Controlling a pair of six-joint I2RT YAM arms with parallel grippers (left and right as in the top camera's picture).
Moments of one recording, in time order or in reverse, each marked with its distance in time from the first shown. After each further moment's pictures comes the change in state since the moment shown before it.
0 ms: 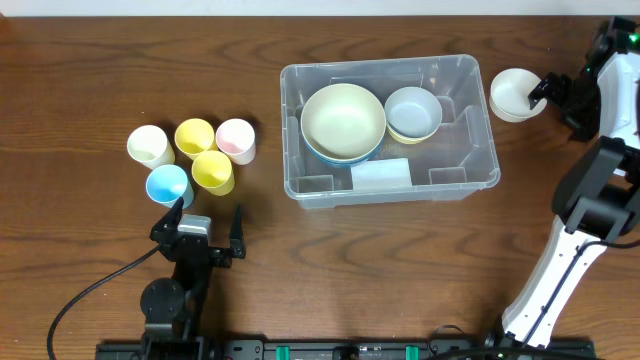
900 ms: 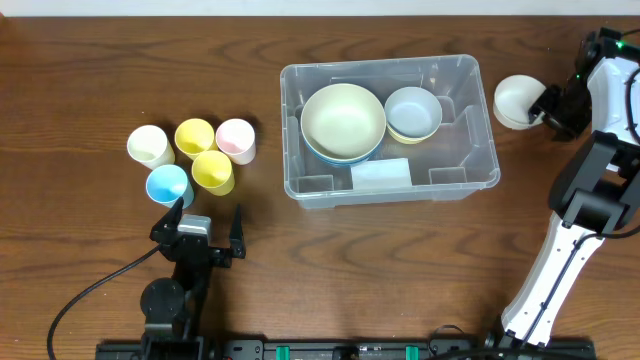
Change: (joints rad) left arm 0.000 0.000 0.000 0.000 0.000 0.000; right arm 0.004 0.061 0.000 0.006 -0.003 -0.026
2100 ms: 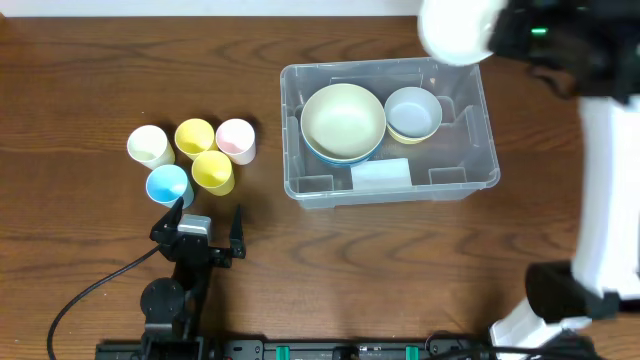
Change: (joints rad) left arm 0.000 0.000 0.000 0.000 0.000 0.000; right arm 0.469 -0.659 0.121 -0.073 -0.054 -0.073
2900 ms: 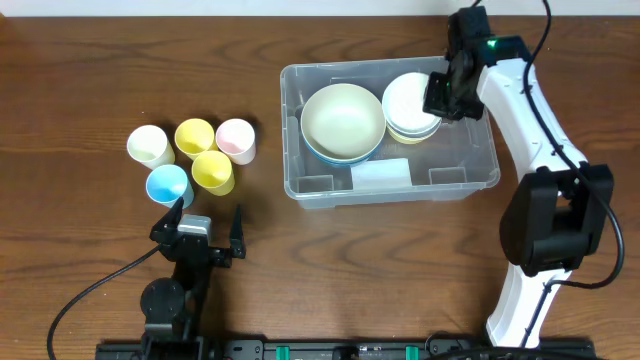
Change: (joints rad) left arm 0.000 0.000 0.000 0.000 0.000 0.000; right arm 0.032 0.244 -0.528 0.284 0.040 0.060
